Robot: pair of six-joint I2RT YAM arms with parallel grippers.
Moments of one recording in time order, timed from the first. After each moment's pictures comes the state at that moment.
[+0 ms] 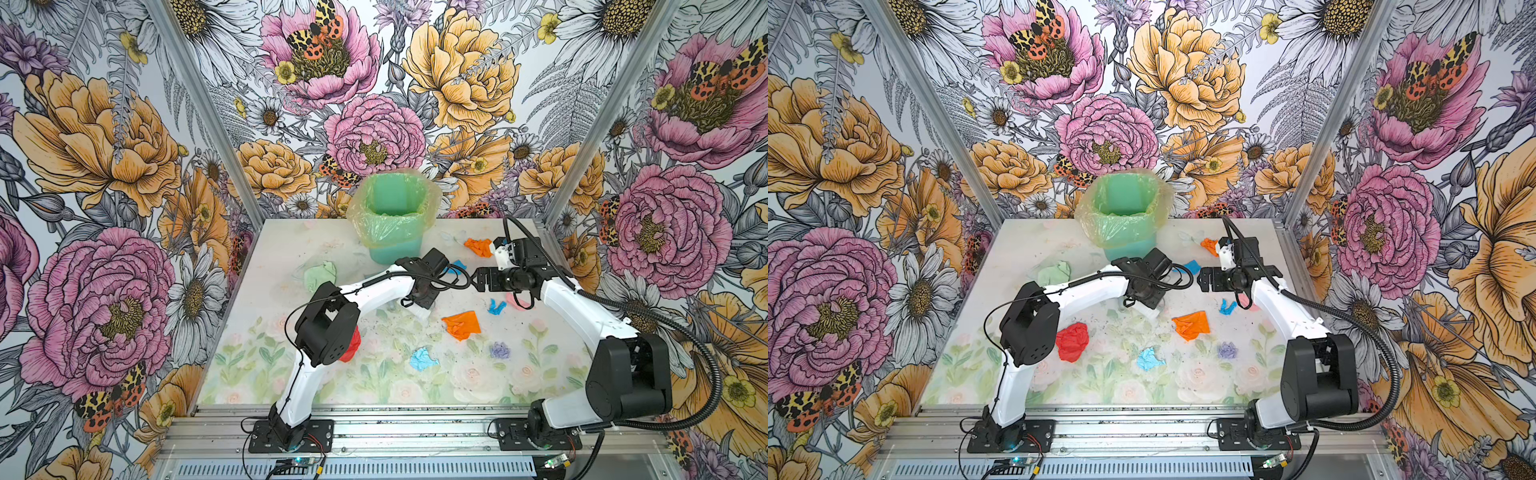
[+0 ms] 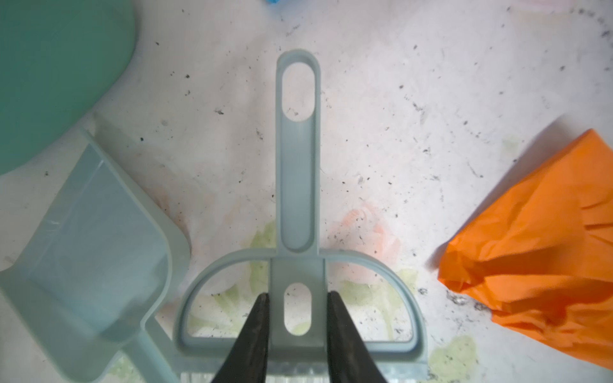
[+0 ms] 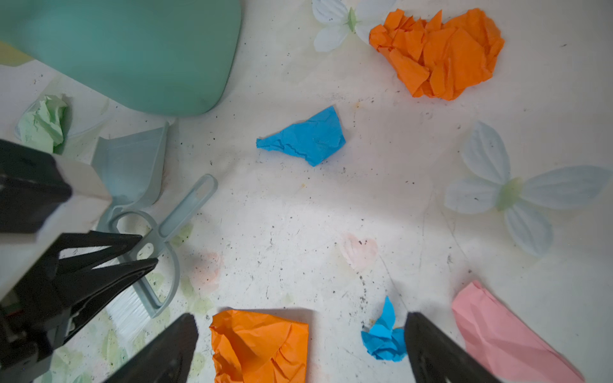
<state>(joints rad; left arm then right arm) -0.80 2.11 1.73 -0.78 -0.14 -0.13 0.09 1.46 1.07 -0.55 -0.31 0.04</state>
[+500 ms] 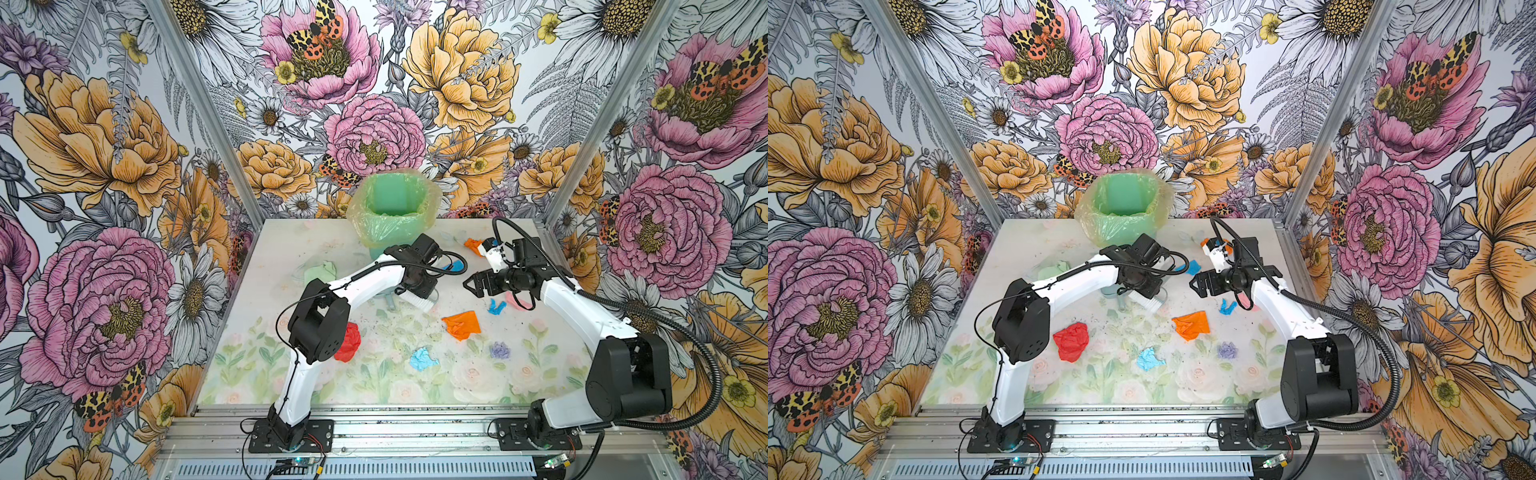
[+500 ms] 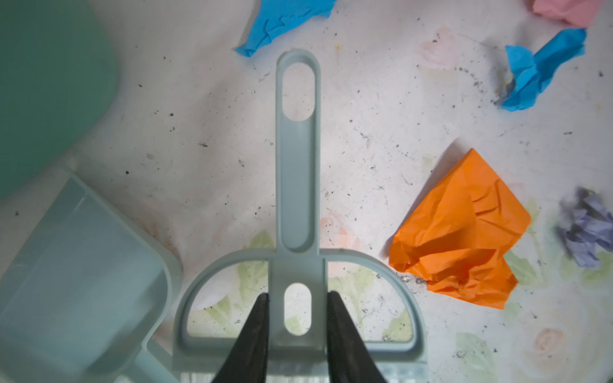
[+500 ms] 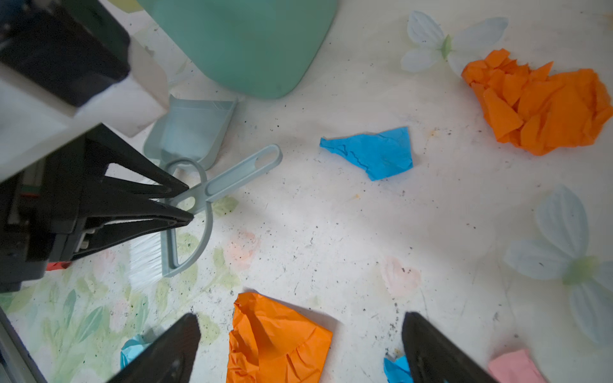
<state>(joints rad) -0.73 2.10 1.79 -0.80 0.09 -0.07 0.09 1.46 1.06 -0.55 -0.48 -0.19</state>
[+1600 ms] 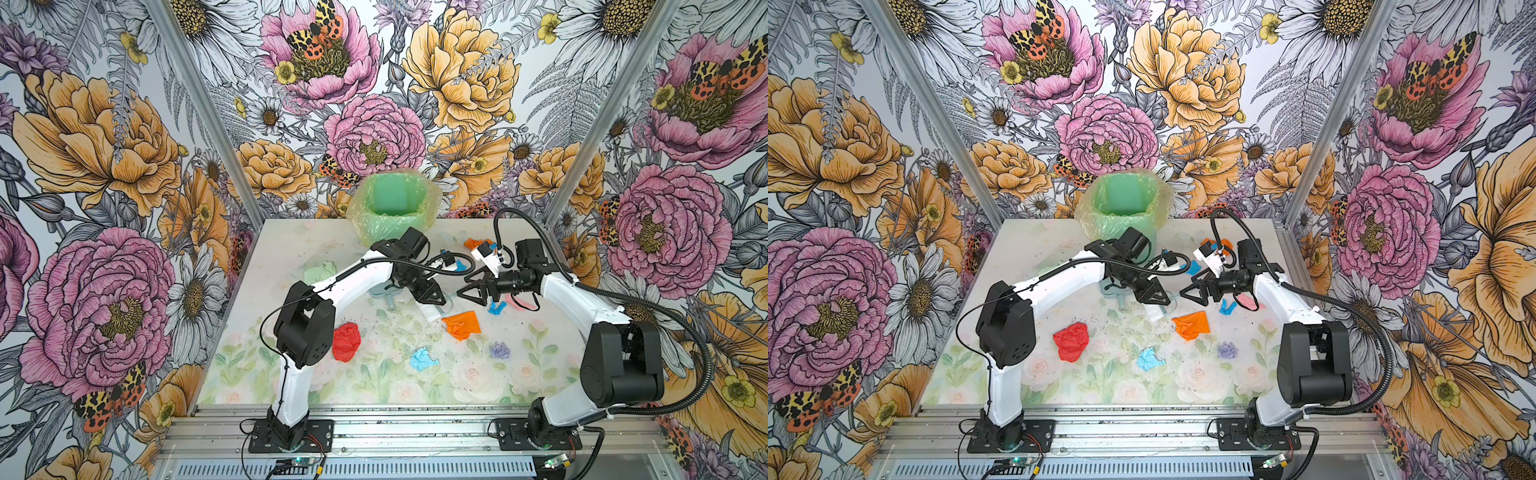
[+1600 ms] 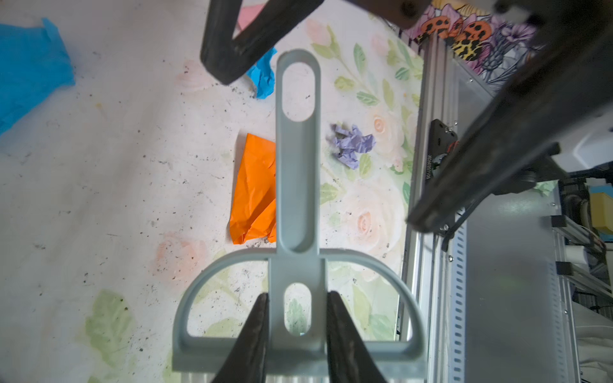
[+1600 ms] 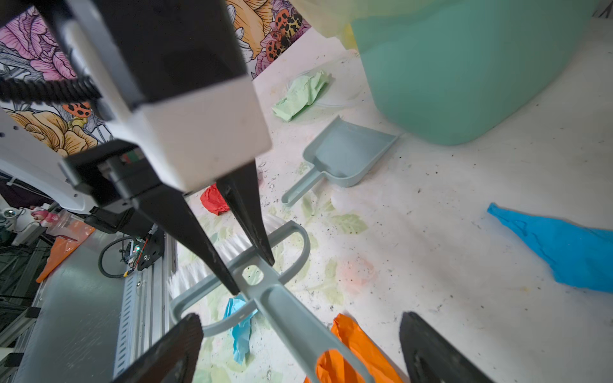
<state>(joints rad) -0.68 1.99 1.73 -0.85 0.70 0.29 0.03 1.54 1.08 -0.64 -1.07 -0.51</state>
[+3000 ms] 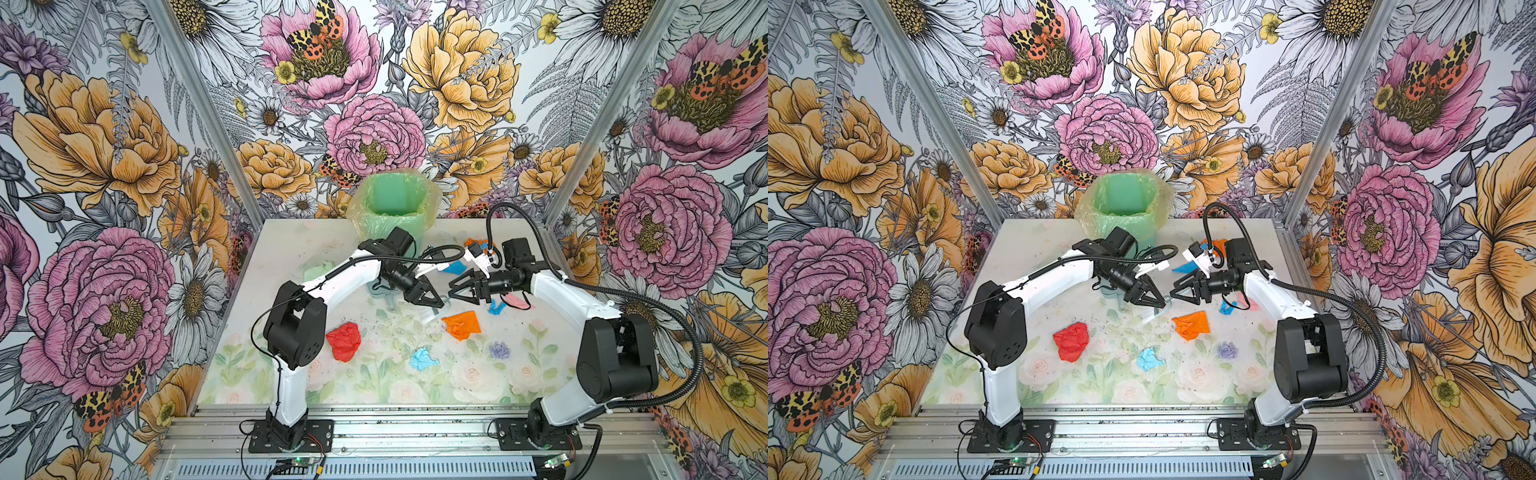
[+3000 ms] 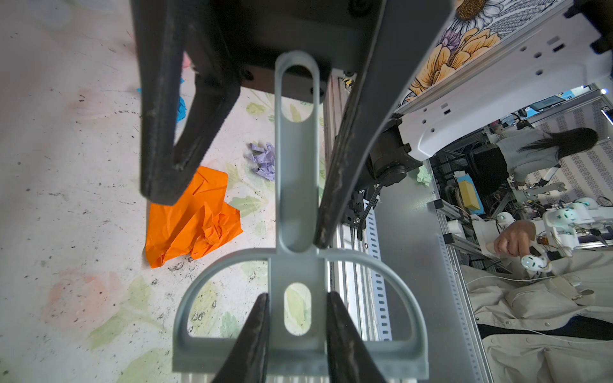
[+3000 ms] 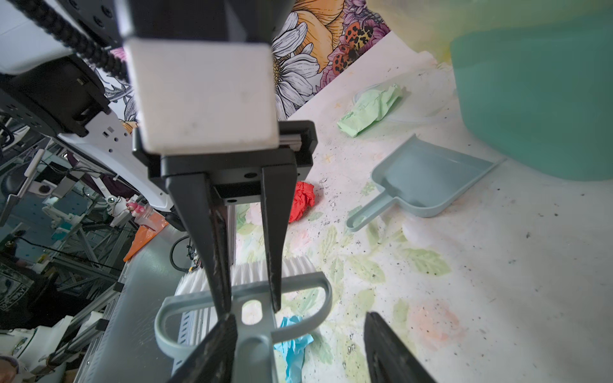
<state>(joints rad) -0.62 1.96 1.66 -0.86 1.02 0.37 0.11 1.58 1.11 -0.65 -1.25 -0.48</state>
